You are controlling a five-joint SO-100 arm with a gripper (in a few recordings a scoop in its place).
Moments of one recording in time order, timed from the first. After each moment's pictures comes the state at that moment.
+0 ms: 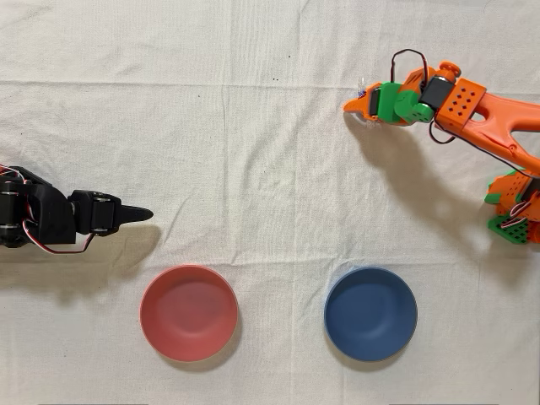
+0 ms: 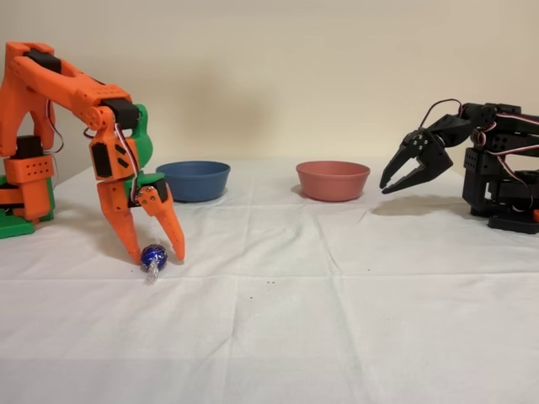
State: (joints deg) arm 32.1 70.7 97.1 57.3 -31.7
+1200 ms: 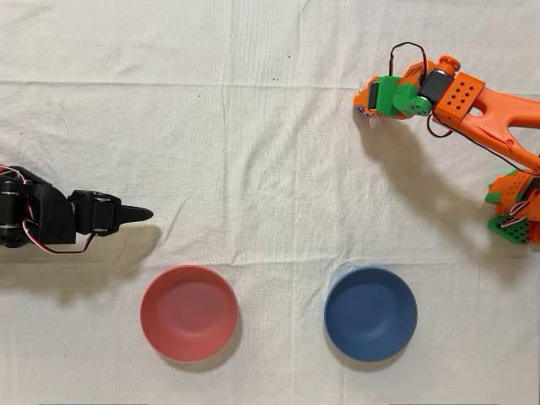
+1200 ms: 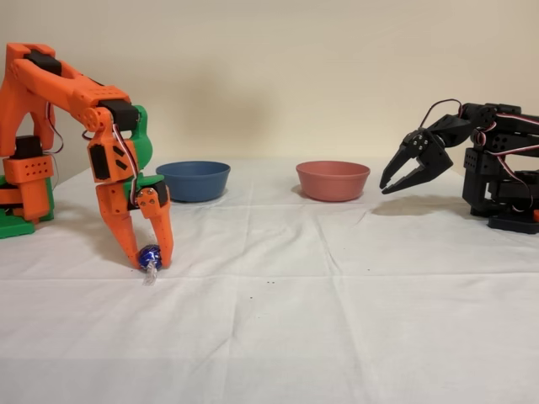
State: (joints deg) arm 33.0 68.6 94.0 57.4 -33.7
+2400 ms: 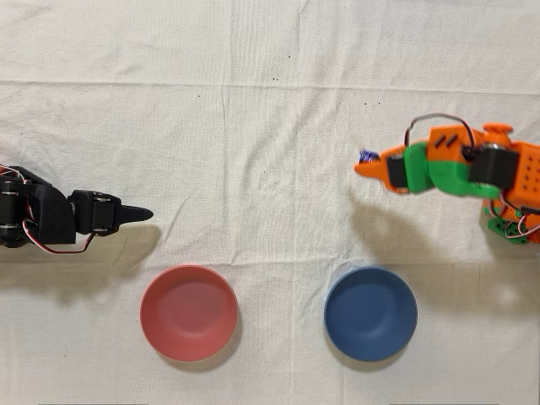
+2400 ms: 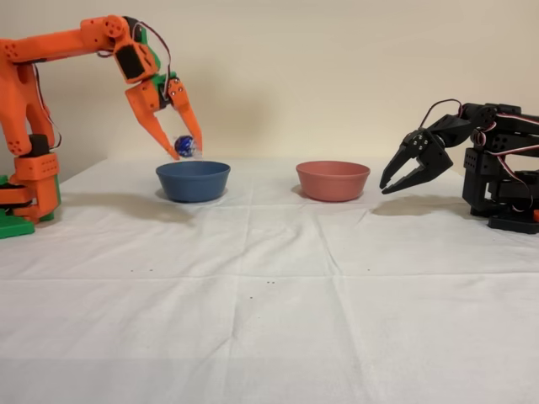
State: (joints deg) arm 5.4 99.5 91.0 76.7 -29.9
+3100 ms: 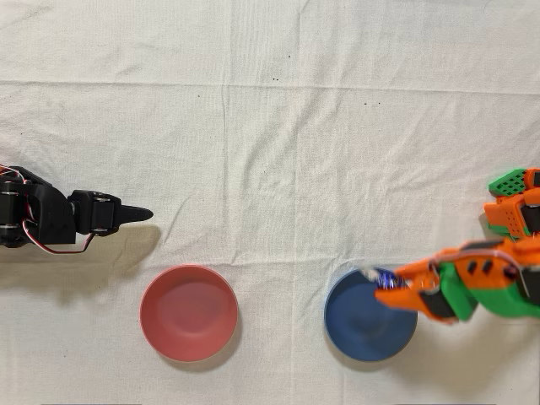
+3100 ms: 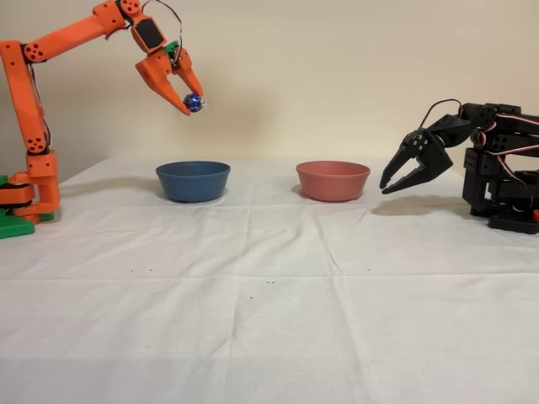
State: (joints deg) arm -25.8 97.1 75.0 84.8 -20.6
